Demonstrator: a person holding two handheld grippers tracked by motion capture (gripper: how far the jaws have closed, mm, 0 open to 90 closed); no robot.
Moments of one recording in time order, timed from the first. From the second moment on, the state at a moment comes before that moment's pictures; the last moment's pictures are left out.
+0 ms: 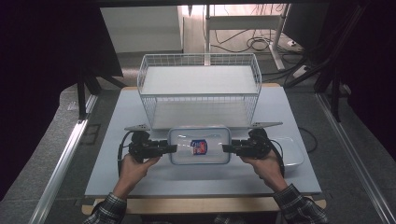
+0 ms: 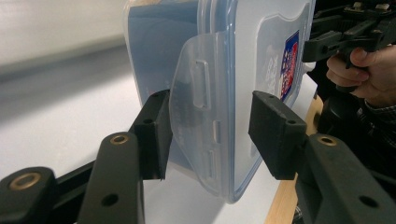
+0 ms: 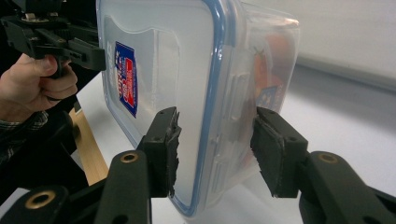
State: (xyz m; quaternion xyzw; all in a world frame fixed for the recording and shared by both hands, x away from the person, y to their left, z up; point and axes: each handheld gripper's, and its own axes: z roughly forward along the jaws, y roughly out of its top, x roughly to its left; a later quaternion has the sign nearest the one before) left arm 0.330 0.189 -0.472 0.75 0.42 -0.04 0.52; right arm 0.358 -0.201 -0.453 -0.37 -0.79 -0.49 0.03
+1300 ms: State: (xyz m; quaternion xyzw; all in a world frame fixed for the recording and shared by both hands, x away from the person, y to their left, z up) left arm 0.386 0.203 -0.357 0.74 0.40 0.01 0.54; right arm 0.417 -0.187 -0.346 -0.35 -0.77 -0.53 0.00
